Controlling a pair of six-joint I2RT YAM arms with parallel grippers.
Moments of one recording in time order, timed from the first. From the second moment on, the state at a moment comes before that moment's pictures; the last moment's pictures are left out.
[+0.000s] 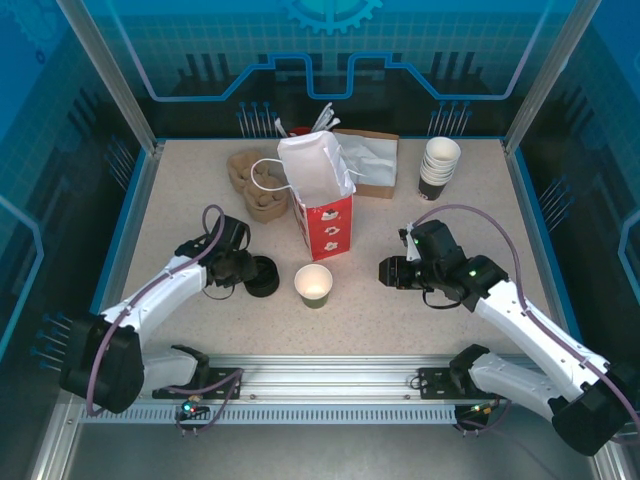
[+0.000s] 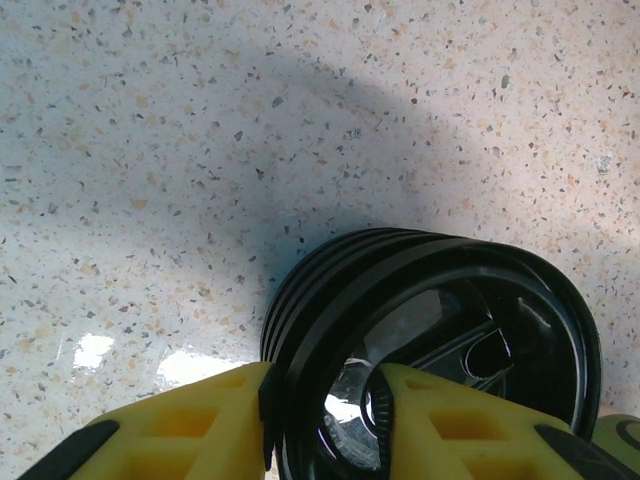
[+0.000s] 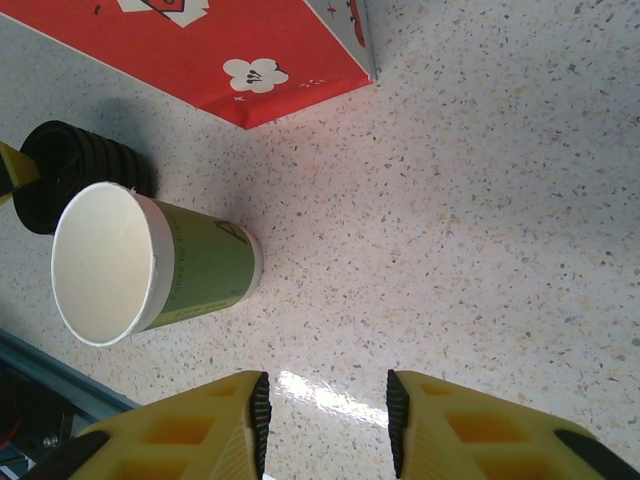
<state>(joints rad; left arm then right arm) -0.30 1.24 0.76 -0.69 -0.03 -0.72 0.56 0.97 0.83 -0.76 -0.16 0.59</state>
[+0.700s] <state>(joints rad) -0.32 1.22 0.80 -0.72 -0.03 -0.72 0.56 0.96 0.84 -0.76 -0.20 0.57</state>
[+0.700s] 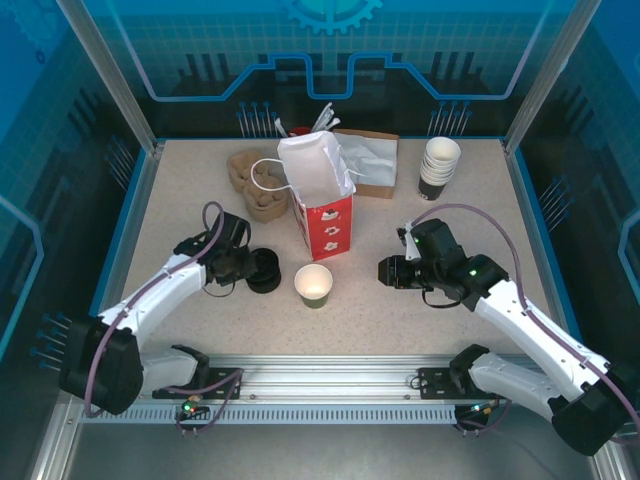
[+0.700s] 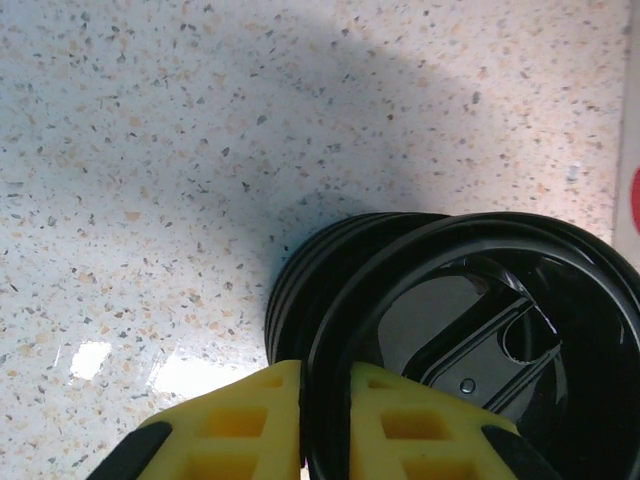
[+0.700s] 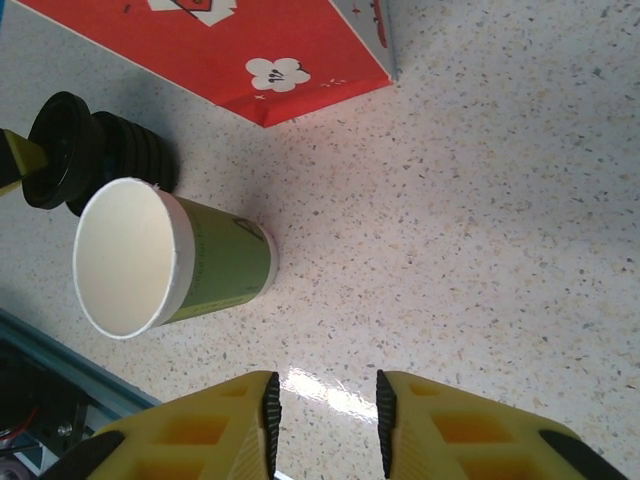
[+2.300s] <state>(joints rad) -0.95 1.38 1.31 -0.97 -0.20 -0.75 0.70 1.15 1.11 -0.76 -0.42 0.67</state>
